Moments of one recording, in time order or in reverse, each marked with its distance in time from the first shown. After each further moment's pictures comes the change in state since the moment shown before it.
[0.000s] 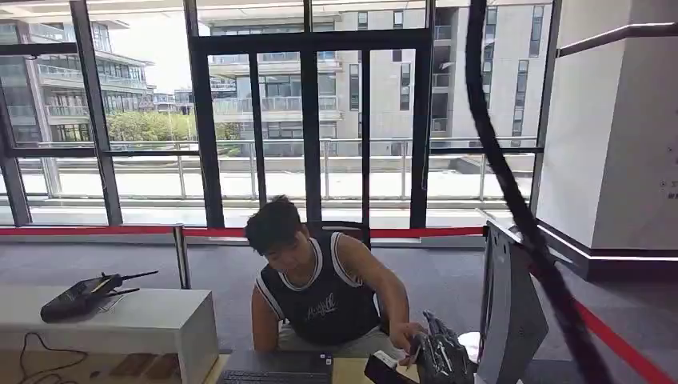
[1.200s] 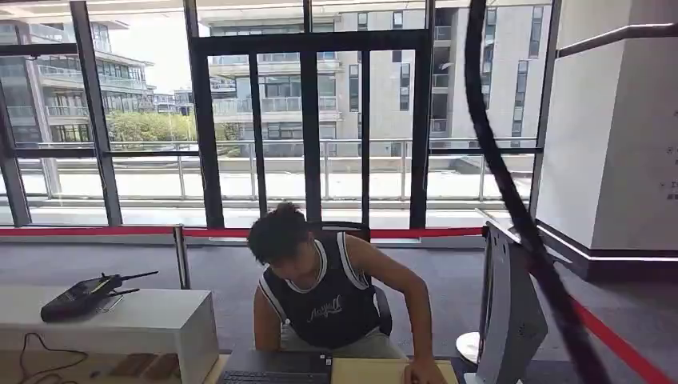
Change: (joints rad) left arm 0.005 -0.002 0.027 0.000 0.055 0.012 0.016; right arm 0.416 -0.099 0.039 -0.266 0.061 -0.170 -0.006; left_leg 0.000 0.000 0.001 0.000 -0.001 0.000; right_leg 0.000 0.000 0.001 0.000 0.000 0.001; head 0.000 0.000
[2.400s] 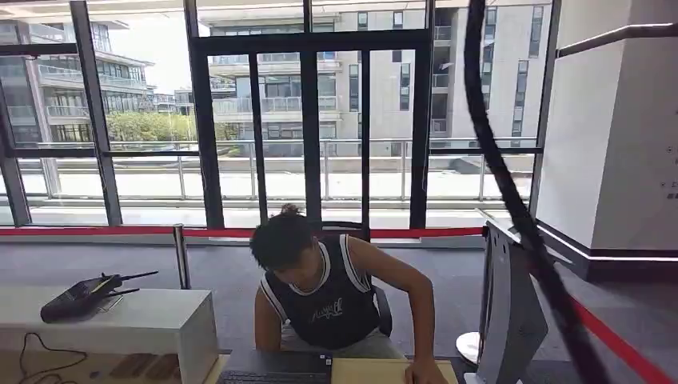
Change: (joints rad) left arm -0.001 0.000 0.000 0.000 0.008 0.000 0.016; right arm 0.081 -0.010 0.045 0.106 -0.007 0.117 -0.037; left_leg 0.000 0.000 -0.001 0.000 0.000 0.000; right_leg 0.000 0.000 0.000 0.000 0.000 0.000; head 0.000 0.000
